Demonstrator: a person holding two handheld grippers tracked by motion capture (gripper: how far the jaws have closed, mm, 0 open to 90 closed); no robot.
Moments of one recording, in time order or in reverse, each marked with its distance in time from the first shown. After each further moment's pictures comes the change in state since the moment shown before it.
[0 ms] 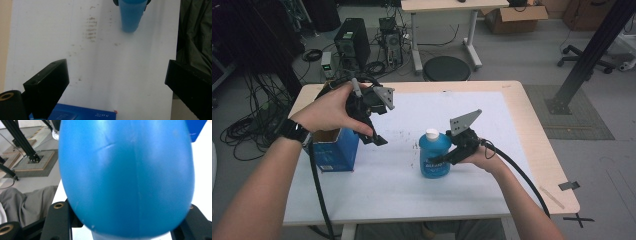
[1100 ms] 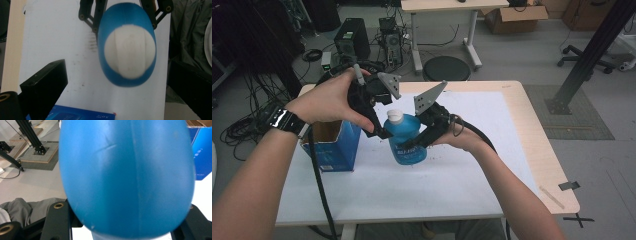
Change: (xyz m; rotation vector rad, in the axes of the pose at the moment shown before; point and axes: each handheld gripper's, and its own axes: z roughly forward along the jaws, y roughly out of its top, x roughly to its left) left arm -0.010 0.029 -0.033 -0.021 0.019 0.011; right arm 0.004 0.116 0.030 0.090 0.059 -0.092
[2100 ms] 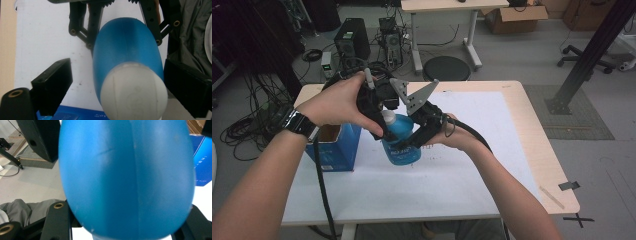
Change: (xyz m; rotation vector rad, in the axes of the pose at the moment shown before) left arm -0.004 0.012 0.012 0.063 -0.014 0.021; right arm 0.004 0.016 0.009 0.020 0.001 -0.019
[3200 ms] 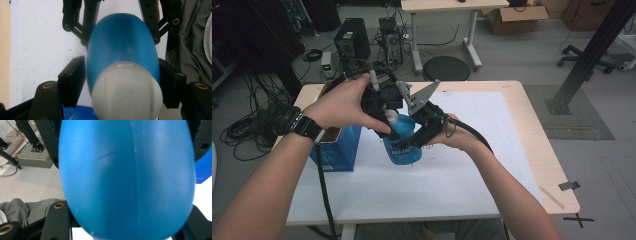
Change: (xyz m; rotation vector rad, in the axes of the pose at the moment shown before) left arm -0.001 0.006 0.005 0.044 -0.010 -0.015; right arm 0.000 -0.003 -0.002 0.007 -0.013 0.006
